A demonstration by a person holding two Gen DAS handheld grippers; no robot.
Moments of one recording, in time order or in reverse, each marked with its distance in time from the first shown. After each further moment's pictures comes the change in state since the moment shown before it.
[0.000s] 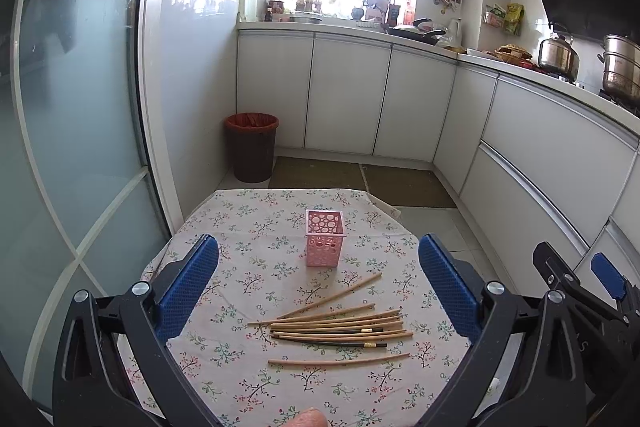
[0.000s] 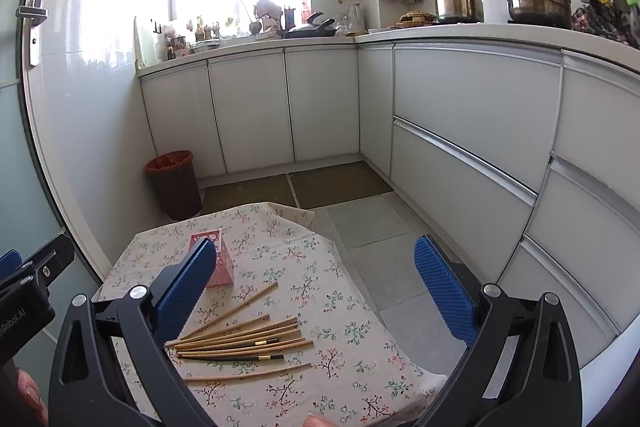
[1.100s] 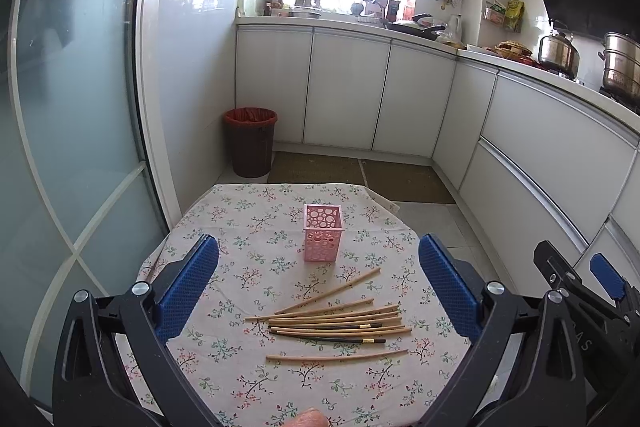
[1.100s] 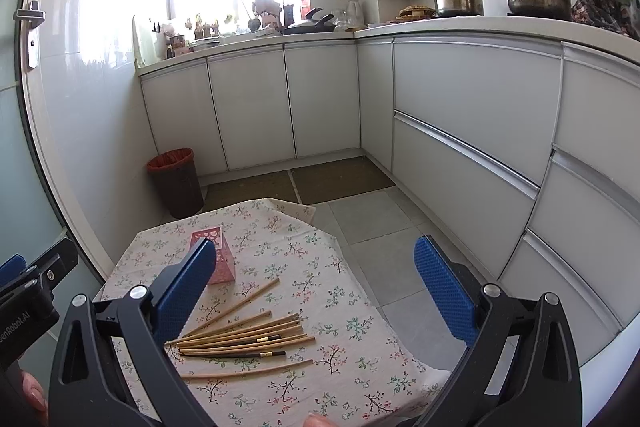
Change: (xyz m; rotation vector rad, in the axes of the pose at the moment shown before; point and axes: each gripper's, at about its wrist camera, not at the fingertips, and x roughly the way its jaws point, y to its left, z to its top) left arm 0.002 -0.004 -0.003 0.002 0.018 -0.001; right arm 0.002 -0.004 -0.003 0.013 0.016 0.008
